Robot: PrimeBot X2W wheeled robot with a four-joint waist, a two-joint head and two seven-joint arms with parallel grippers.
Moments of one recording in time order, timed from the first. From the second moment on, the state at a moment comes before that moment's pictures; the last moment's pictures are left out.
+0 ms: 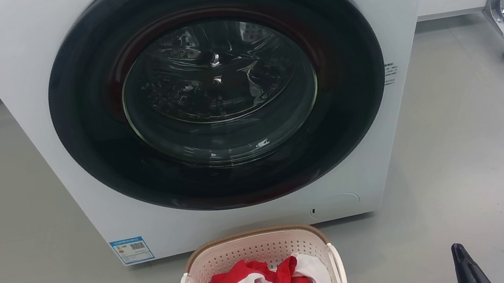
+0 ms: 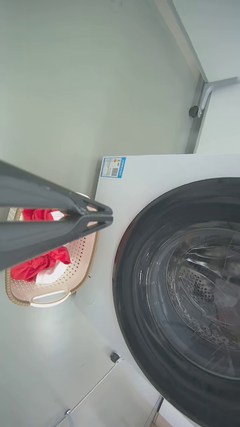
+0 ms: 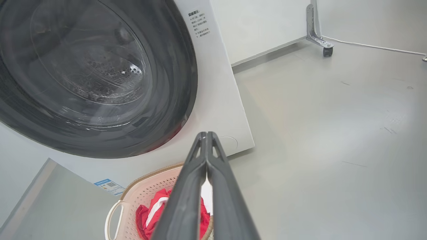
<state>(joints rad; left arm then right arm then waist) 0.19 0.07 -0.13 0.17 -0.43 0.09 -0.19 0.07 -0.06 0.19 0.23 0.52 -0.09 -0.19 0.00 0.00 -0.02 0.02</state>
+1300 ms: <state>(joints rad) 0.07 0.06 -0.03 0.23 -0.97 -0.01 -0.04 0.00 -0.05 0.04 0.26 1.02 0.01 -0.04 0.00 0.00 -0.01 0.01</state>
